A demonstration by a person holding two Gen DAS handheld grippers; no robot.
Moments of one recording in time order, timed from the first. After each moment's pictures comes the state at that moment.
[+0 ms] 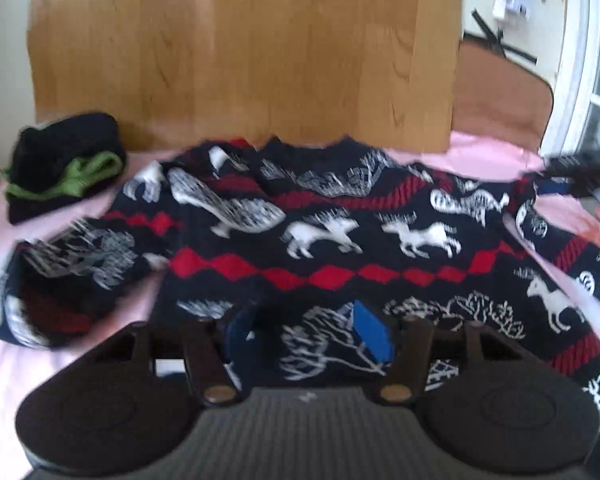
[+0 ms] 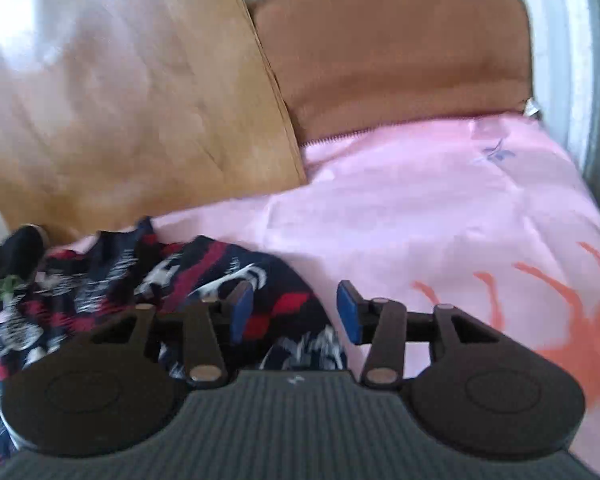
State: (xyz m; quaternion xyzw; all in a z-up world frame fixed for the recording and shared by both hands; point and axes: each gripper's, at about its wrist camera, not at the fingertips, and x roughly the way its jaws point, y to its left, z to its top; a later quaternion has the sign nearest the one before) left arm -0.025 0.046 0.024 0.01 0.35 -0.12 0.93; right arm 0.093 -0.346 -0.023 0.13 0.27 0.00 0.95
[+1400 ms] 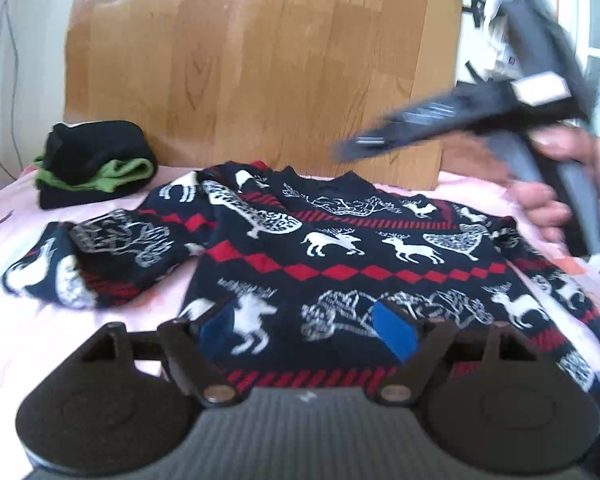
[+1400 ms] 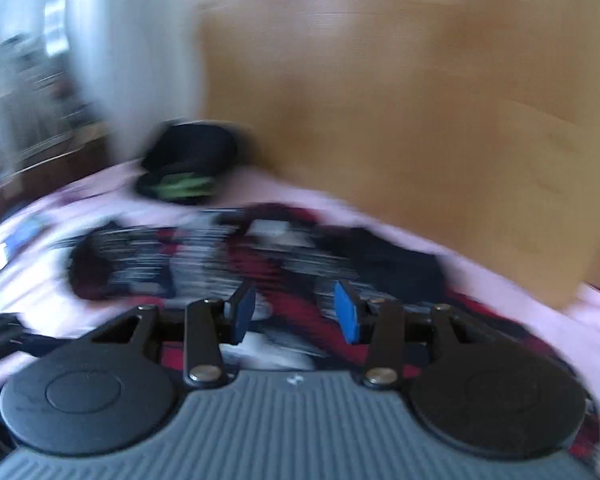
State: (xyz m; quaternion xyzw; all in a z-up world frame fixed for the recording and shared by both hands) left arm -0.088 0.097 0.029 -0.05 0.28 -0.14 0.95; right arm 0.057 -0.079 0.032 -0.12 0.26 0.27 0.92
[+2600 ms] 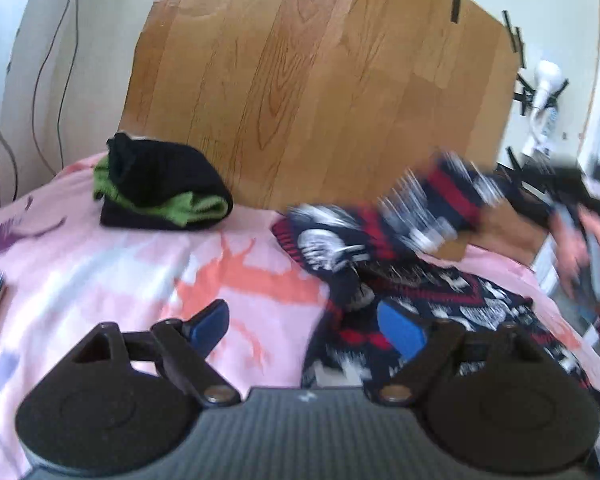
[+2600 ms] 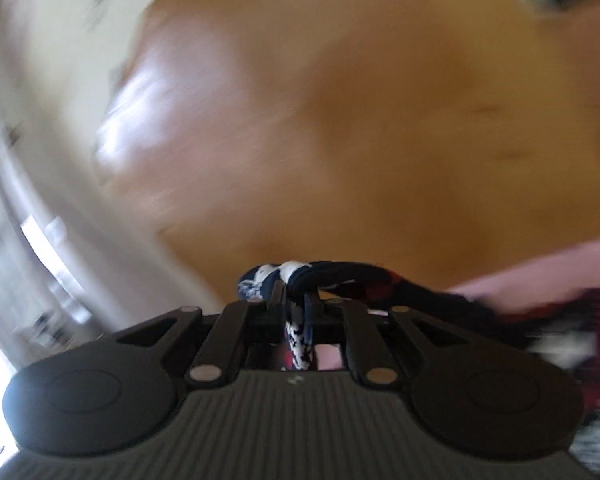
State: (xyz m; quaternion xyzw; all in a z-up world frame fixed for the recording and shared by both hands) left arm -0.051 0.187 0.053 -0.13 0.24 -0.11 0.96; right arm 0.102 -0.207 0.050 0.28 0.16 0.22 0.92
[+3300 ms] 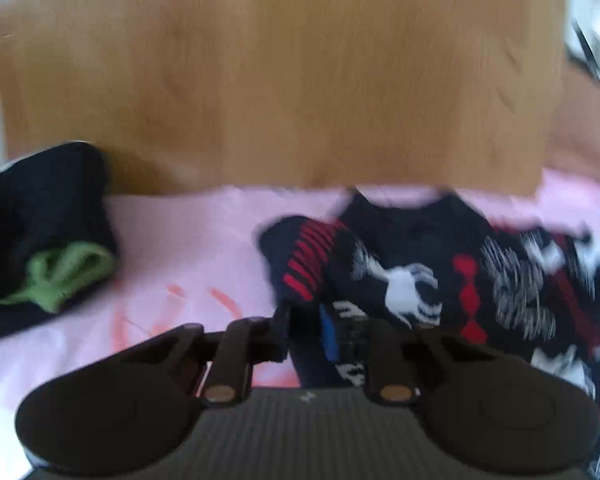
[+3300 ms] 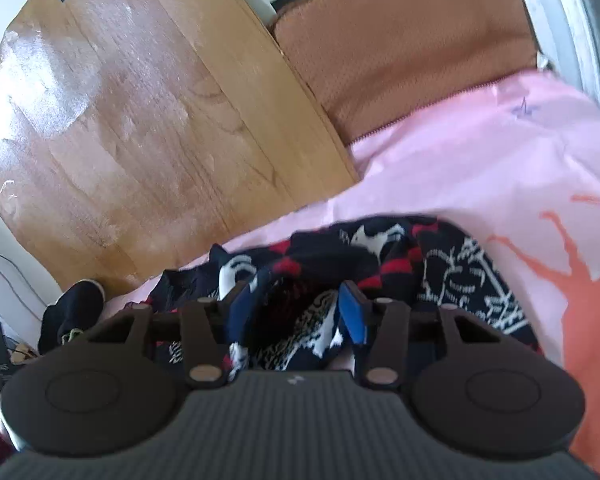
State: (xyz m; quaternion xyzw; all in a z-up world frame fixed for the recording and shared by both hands) left arm 0.150 0.096 0.018 -0.01 0.35 -0.09 0.93; right arm 0.027 -0.320 -0.036 0.24 0.20 0.02 0.95
